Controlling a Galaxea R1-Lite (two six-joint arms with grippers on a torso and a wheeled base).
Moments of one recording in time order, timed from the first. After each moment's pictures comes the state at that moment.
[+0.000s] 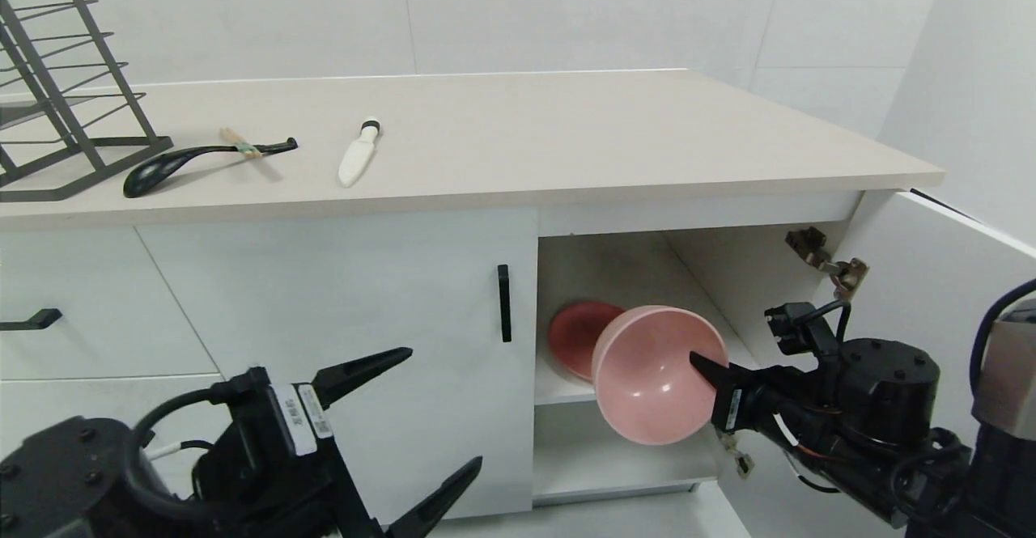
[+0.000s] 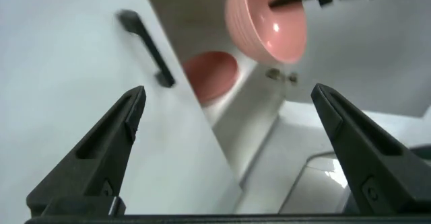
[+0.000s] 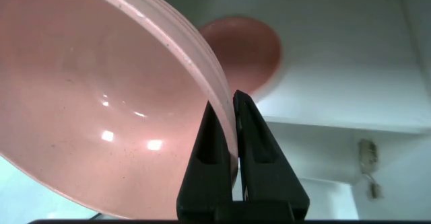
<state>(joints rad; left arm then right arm) -0.74 1.63 -0.01 -1.57 -0.11 0.30 0.45 2.07 -0.18 -1.57 -0.03 0.26</state>
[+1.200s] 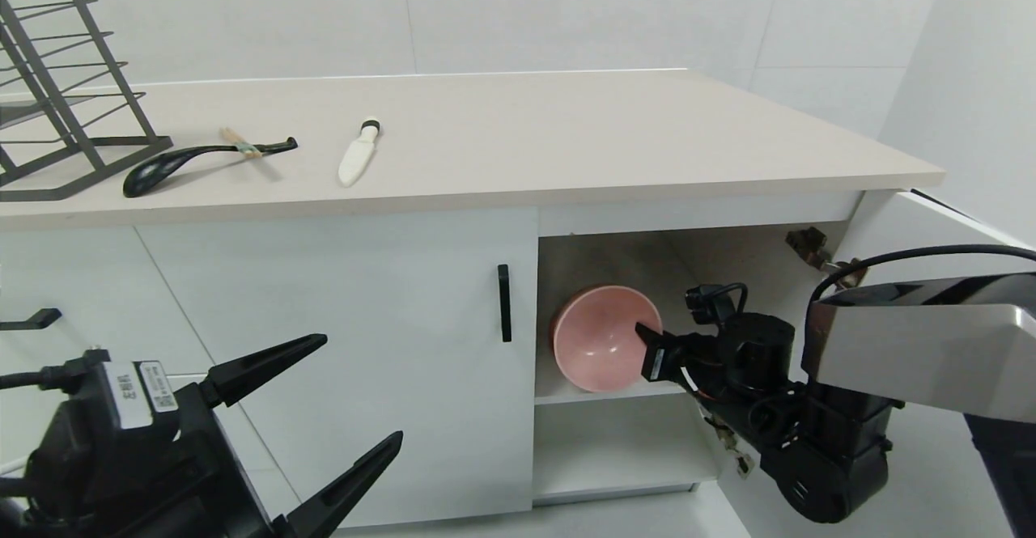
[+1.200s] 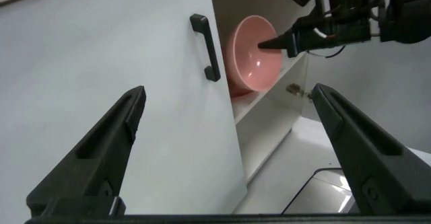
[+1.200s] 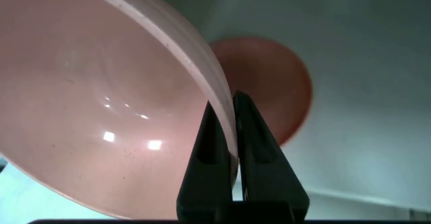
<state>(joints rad) -0.65 1.31 0.00 -1.30 -0.10 0.21 0.42 2.42 -0.59 -1.57 -0.03 0.28</state>
